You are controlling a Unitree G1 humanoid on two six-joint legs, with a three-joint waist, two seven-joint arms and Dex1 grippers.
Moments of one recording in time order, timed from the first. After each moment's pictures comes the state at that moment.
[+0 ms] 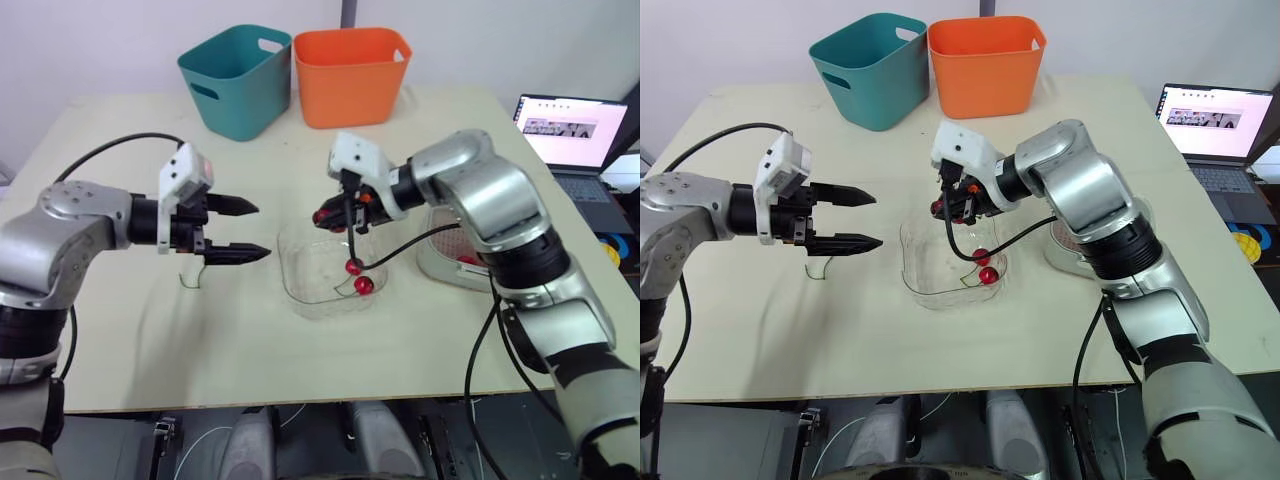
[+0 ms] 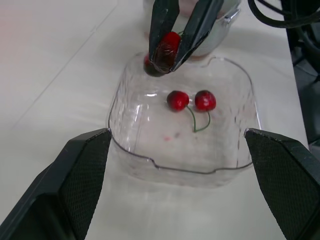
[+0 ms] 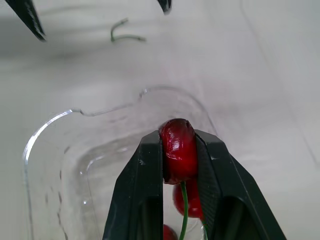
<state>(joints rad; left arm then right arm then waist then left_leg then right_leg) -0.67 0.90 -0.01 -0.16 -0.63 0.78 -1.16 -1.05 -0.56 0.34 -0.08 0.13 0.85 1.23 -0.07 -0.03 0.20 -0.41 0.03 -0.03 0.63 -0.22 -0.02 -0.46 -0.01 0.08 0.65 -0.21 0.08</state>
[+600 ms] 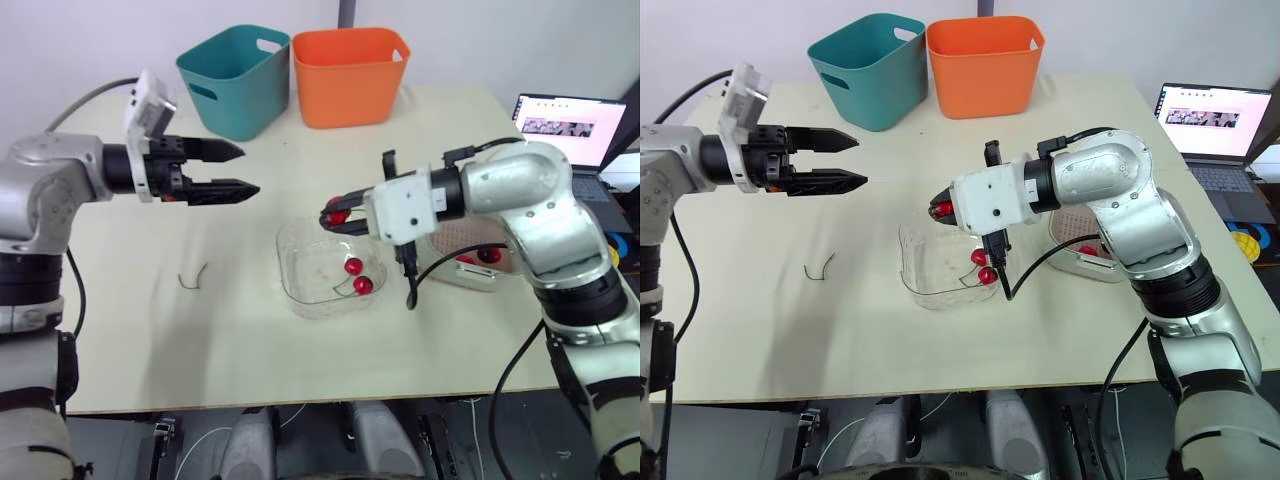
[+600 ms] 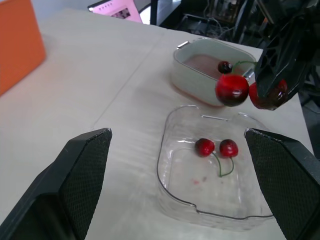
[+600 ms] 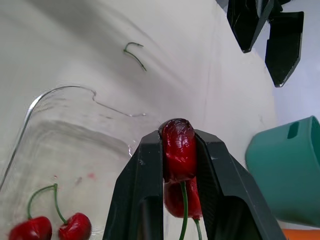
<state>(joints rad) -0.87 0.87 0.00 0.09 -0.60 0.76 -1.24 -0.88 -0.72 0.30 -0.28 0.06 0.15 1.23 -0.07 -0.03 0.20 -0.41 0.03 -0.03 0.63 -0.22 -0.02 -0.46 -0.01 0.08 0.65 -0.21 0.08</state>
